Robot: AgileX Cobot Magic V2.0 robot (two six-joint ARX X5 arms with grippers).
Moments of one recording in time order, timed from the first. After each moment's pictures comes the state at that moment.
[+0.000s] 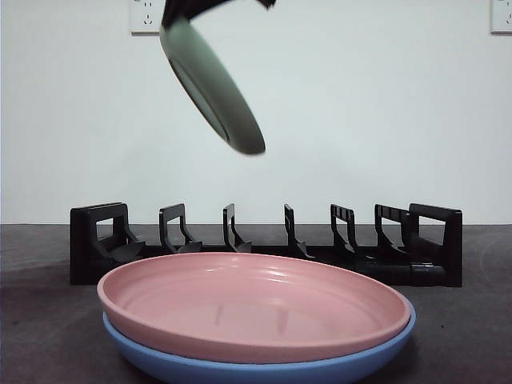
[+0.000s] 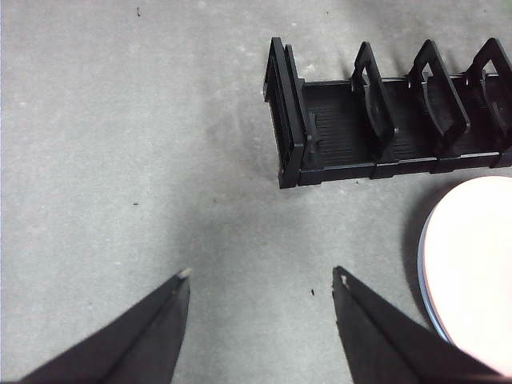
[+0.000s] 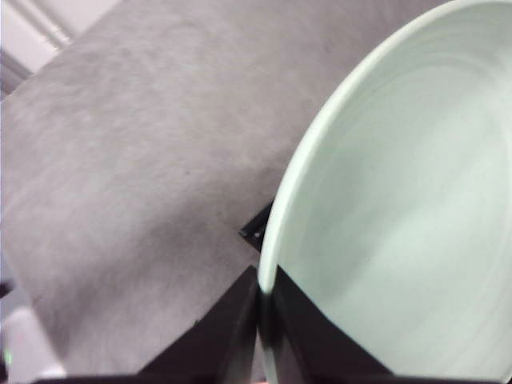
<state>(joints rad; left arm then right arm) -0.32 0.65 0.89 -0.95 -0.08 -0.18 0.78 1.93 2.19 -1.02 -0.24 0.12</state>
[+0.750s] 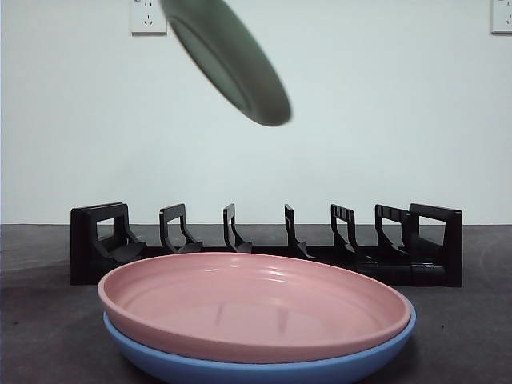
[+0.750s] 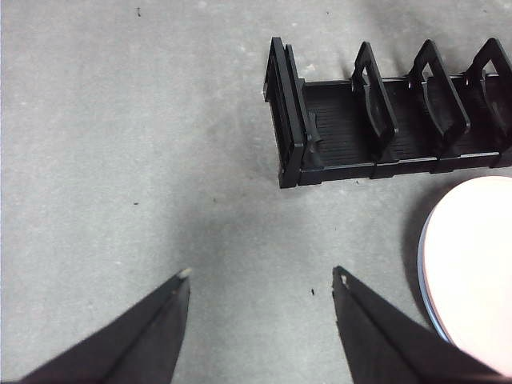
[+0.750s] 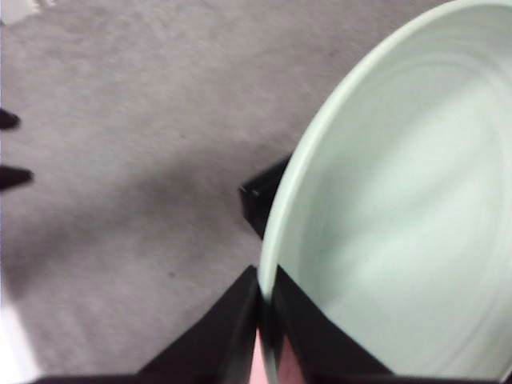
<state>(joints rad) -0.32 0.65 0.89 -0.95 -0.08 -0.18 0.90 1.60 1.72 -0.82 -0.04 0.02</state>
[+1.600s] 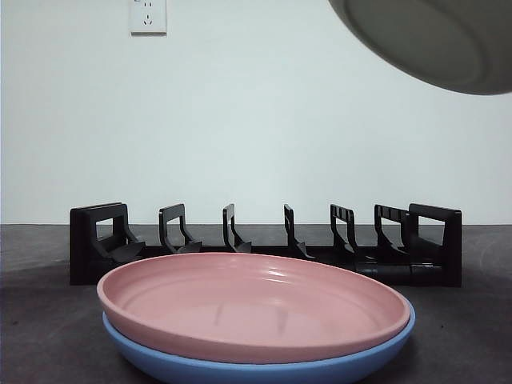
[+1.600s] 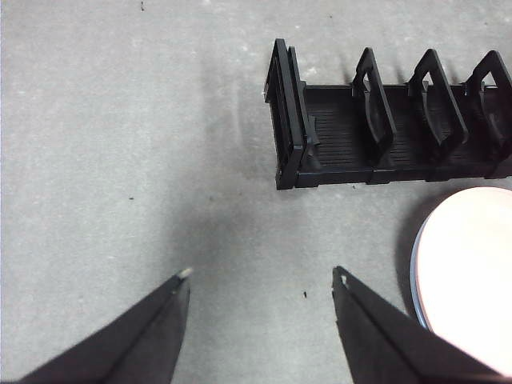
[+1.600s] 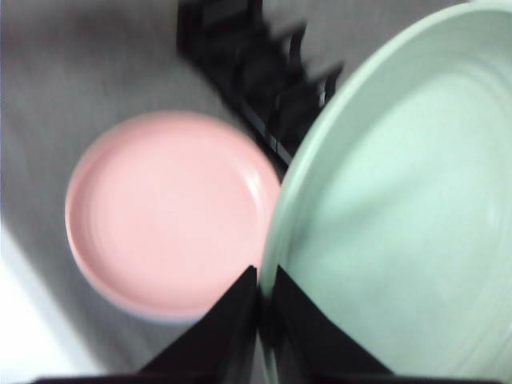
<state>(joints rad) -0.32 0.65 0.89 -0.95 -0.08 -0.23 1.20 0.98 1.17 -1.04 0.39 0.09</state>
